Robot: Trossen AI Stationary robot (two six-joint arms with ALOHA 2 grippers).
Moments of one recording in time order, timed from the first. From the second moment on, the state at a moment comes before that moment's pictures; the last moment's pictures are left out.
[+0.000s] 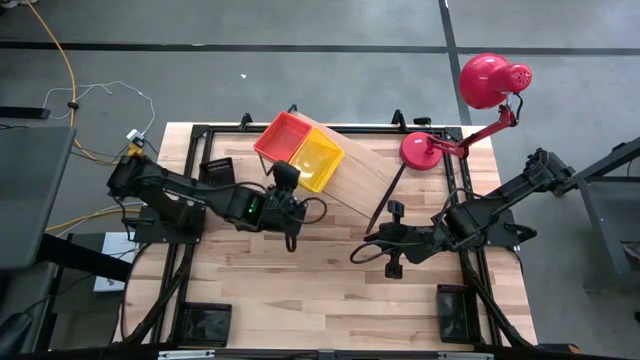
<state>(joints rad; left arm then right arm) -0.12 1.55 1.30 -0.78 -1.05 0.62 0.51 1.28 1.08 -0.54 0.50 0.32</state>
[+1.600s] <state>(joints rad) 0.06 1.33 1.29 -0.68 -0.40 0.46 0.51 1.28 1.08 -0.53 0.50 0.31</state>
